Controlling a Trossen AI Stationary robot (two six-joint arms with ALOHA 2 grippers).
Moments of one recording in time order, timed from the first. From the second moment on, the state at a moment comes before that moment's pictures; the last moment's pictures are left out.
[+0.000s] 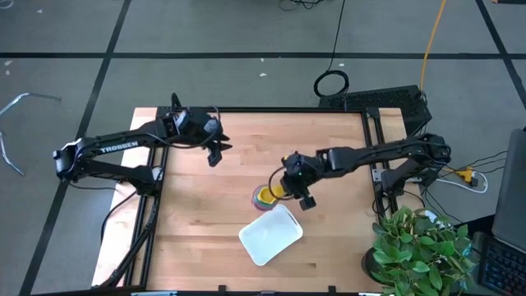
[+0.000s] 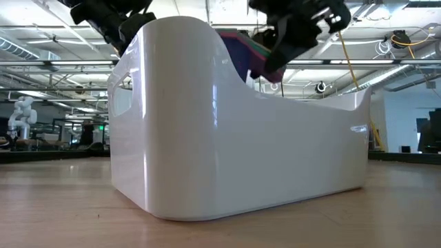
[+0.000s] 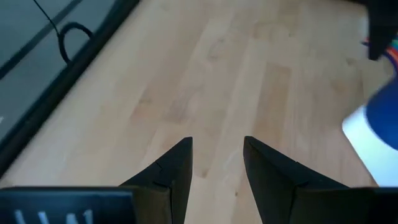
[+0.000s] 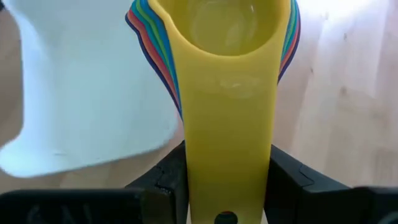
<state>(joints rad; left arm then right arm) 0.41 1.13 0.87 -0.44 0.16 0.01 0.05 1.53 1.13 -0.53 -0.14 -0.30</state>
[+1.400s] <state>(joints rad) 0.37 0.88 0.55 -0.06 0.13 -0.20 0.26 1.87 1.20 -0.40 -0.18 -0.17</state>
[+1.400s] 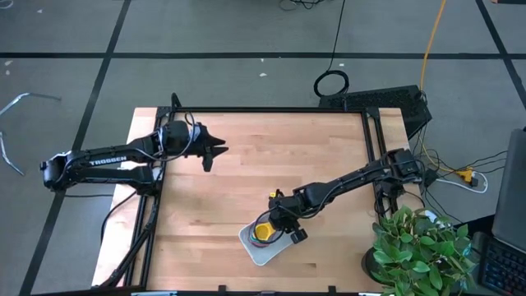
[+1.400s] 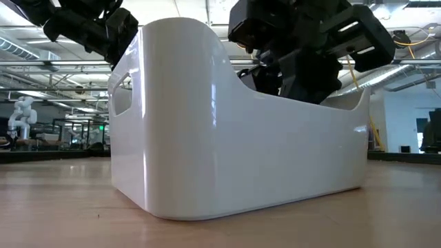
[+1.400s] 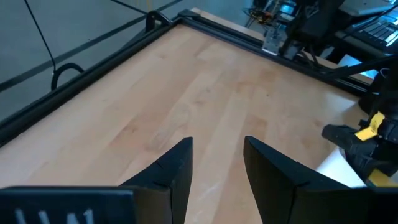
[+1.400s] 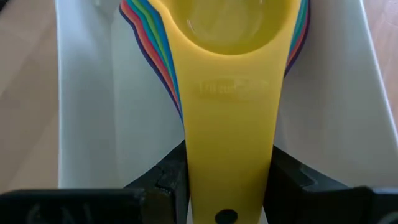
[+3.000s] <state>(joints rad) 0.12 0.58 0.58 -0.03 -0.05 -0.14 -0.29 0.25 0.53 -0.01 -0.07 -0.18</state>
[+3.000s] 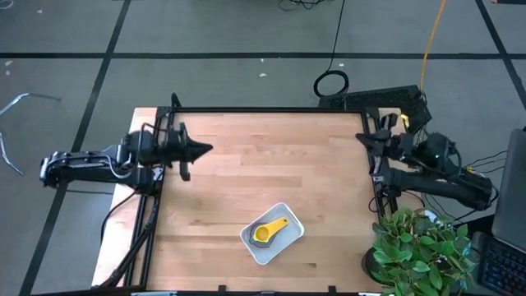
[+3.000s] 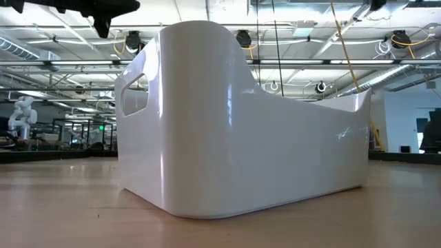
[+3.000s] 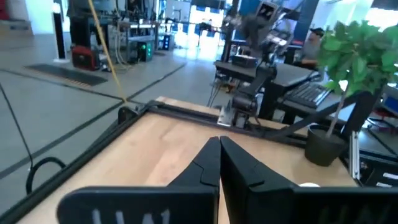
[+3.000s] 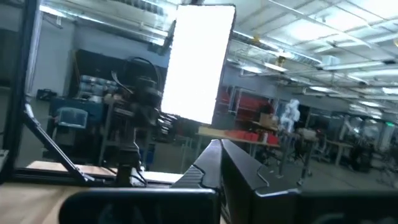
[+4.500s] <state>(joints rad) -0.10 0.01 0.01 0.12 -0.18 -0.08 -0.29 0.00 0.02 0.22 -0.08 -0.17</state>
